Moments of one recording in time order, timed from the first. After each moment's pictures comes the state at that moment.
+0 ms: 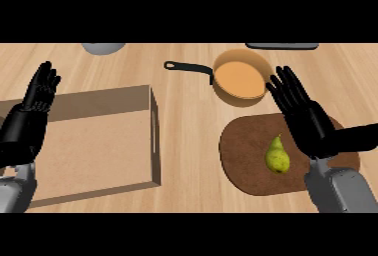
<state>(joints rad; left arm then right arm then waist) -0.18 0.45 -0.04 -1.58 0.11 0.16 -0.14 -0.25 -0.22 0.11 -1.56 -0.42 0.05 0.00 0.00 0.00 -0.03</state>
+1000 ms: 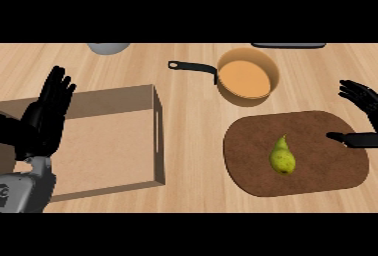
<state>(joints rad) -0.21 0.33 -0.01 -1.58 0.21 0.23 0.15 -0.39 -0.61 -0.09 -0.82 -0.13 0.29 -0.45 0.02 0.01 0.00</state>
